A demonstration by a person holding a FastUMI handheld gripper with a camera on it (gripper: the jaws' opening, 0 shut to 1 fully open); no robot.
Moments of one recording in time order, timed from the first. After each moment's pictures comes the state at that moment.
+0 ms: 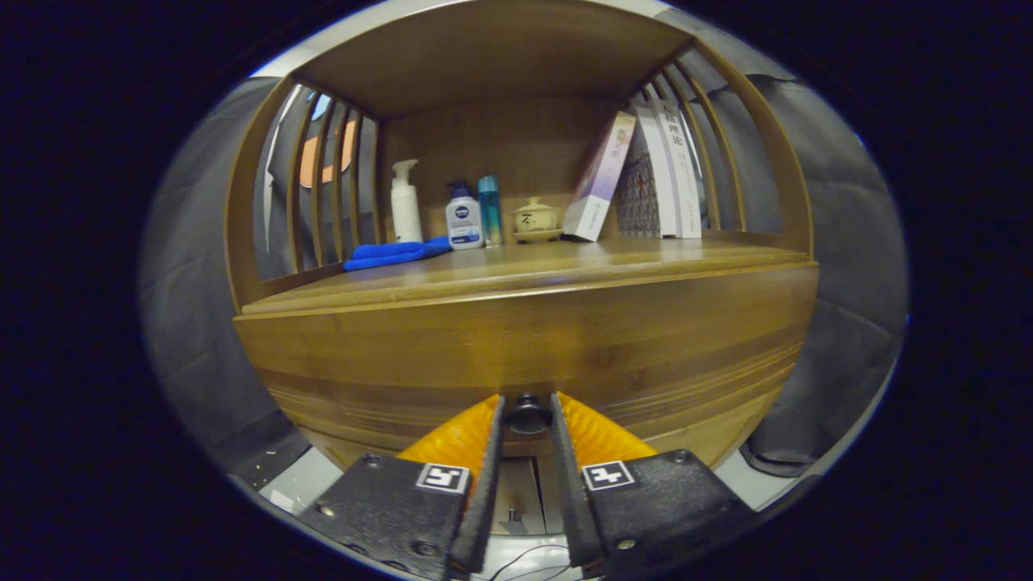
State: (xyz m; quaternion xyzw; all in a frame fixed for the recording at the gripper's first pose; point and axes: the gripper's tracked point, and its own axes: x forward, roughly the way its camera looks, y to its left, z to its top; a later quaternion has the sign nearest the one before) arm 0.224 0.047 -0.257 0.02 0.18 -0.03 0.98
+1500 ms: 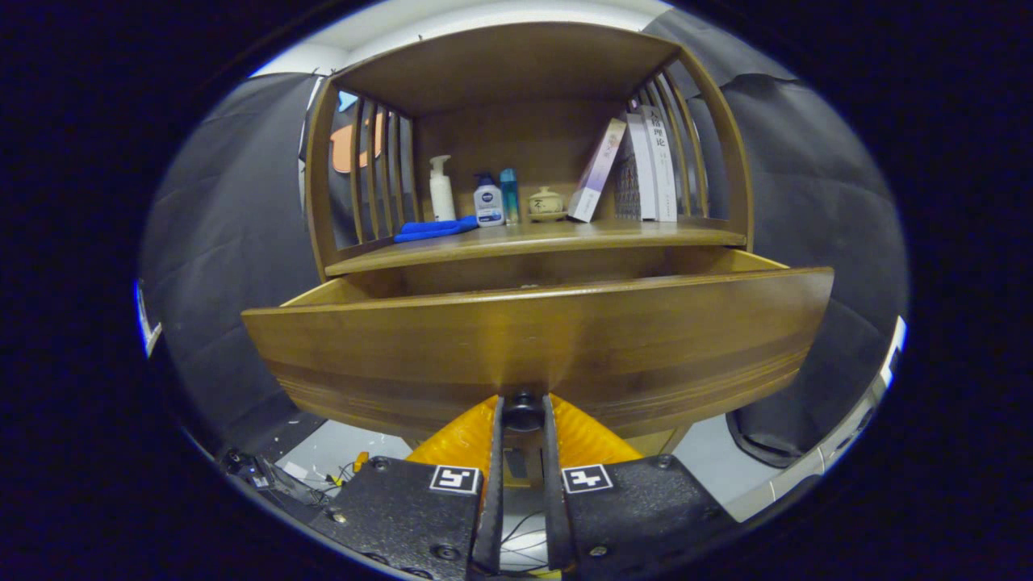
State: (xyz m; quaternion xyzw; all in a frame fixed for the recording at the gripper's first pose) arm 0.084 0.045 -0.247 0.01 0.23 0.01 0.97
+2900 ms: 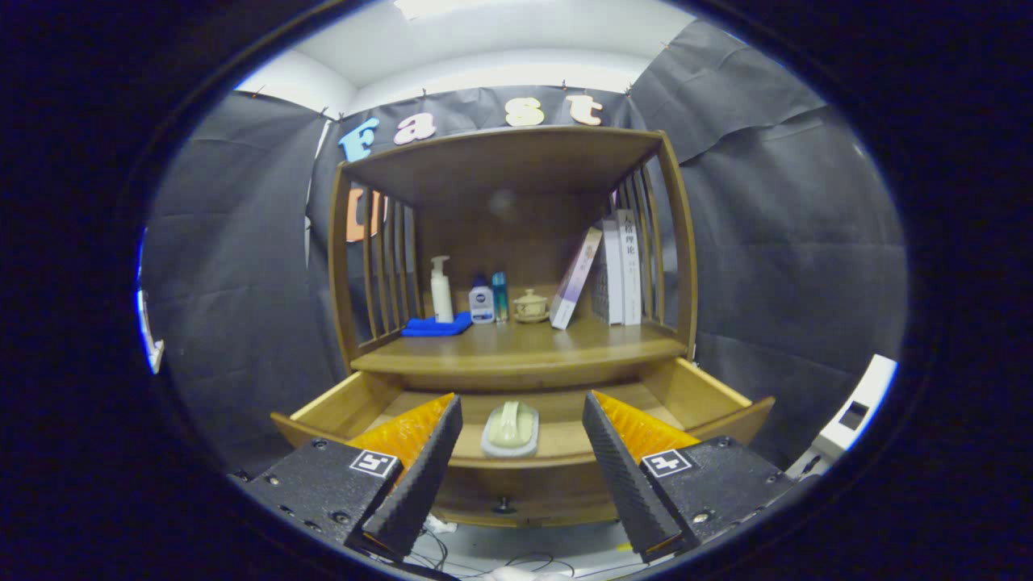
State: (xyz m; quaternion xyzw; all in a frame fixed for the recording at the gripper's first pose) arm 0.069 0.028 -0.093 0.00 0.10 -0.01 1.00
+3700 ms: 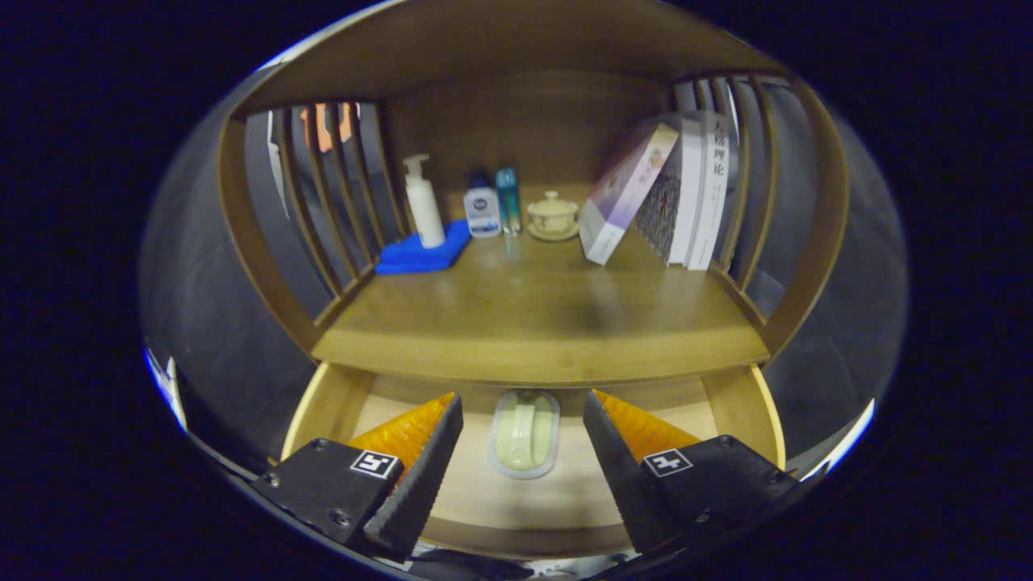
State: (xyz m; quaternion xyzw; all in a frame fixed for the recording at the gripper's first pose) arm 0.202 0.041 -0.134 -0.02 0.41 0.00 0.91
